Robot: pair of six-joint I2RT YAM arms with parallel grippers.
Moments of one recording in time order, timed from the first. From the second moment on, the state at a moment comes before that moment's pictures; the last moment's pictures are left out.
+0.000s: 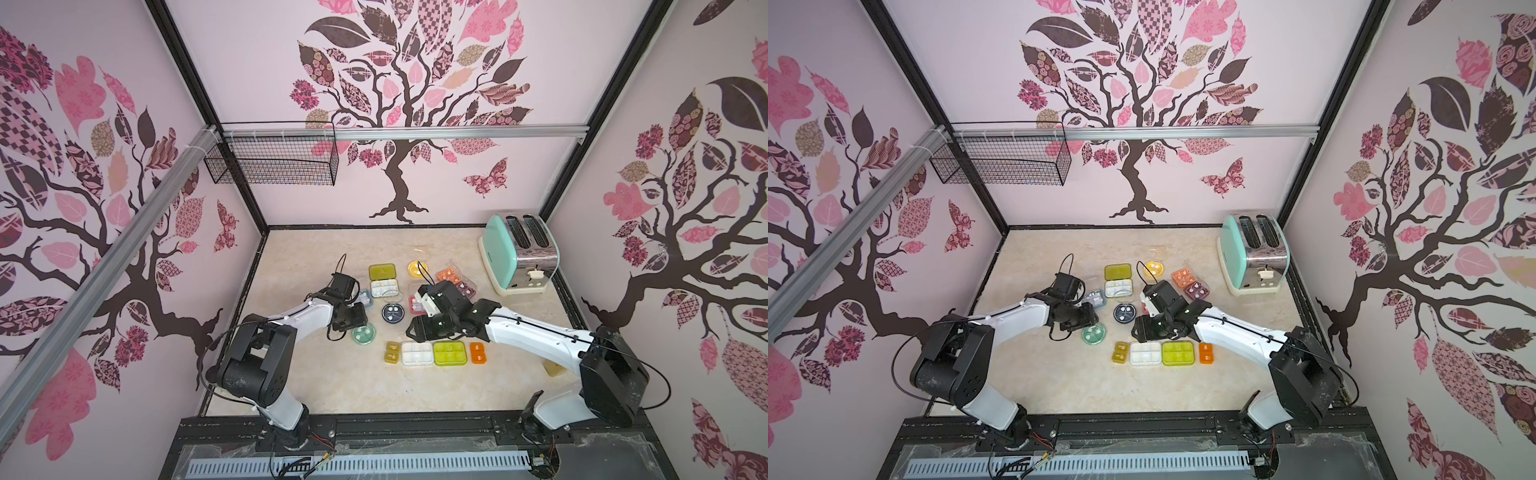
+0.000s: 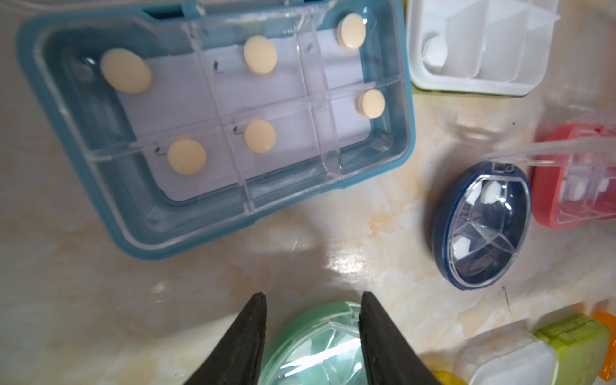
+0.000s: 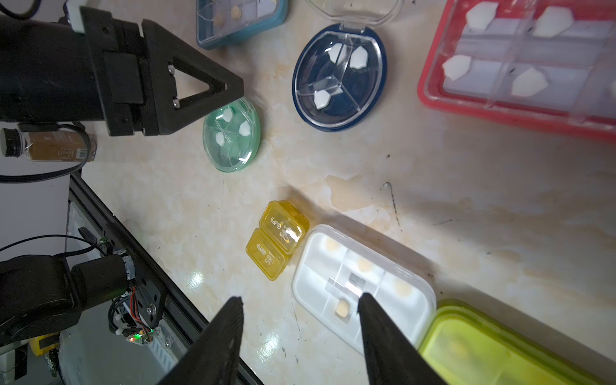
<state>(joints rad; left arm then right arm) -0.36 1.62 0.86 -0.40 0.19 -0.50 0.77 1.47 0.94 -0.40 -0.28 0.57</state>
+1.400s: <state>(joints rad) -0.56 1.47 0.87 -0.41 0.10 -0.72 0.73 1.48 0.92 -0.37 -0.28 0.58</state>
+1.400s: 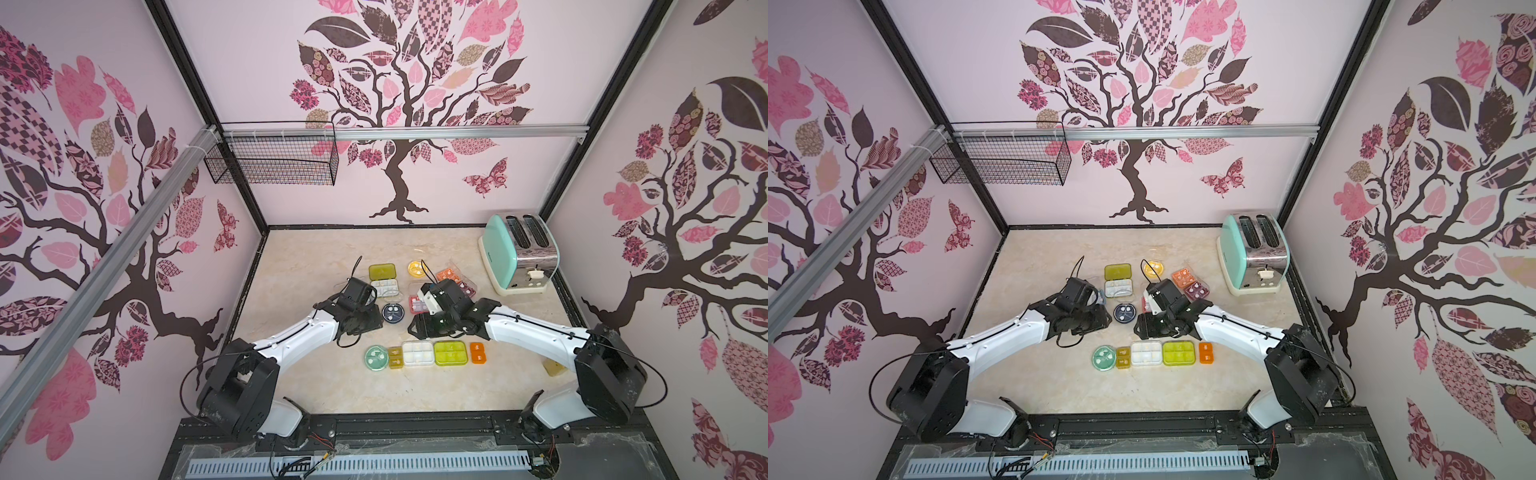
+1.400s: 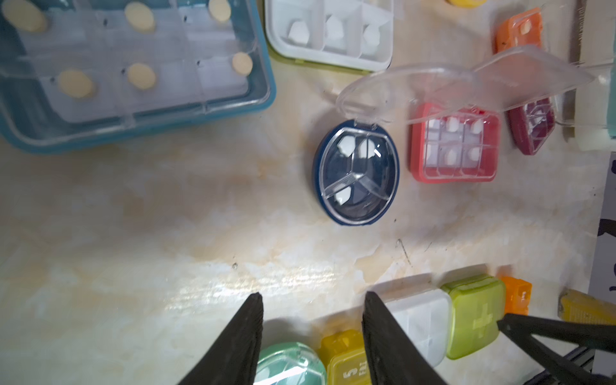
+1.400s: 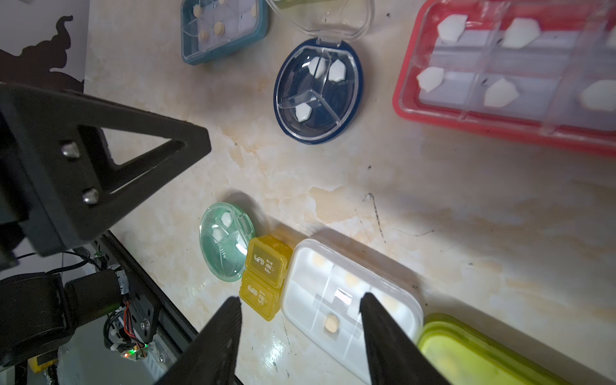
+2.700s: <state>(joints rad) -0.50 1.80 1.04 -0.31 0.11 -0.61 0.68 1.39 0.81 -0.33 -0.27 0.60</state>
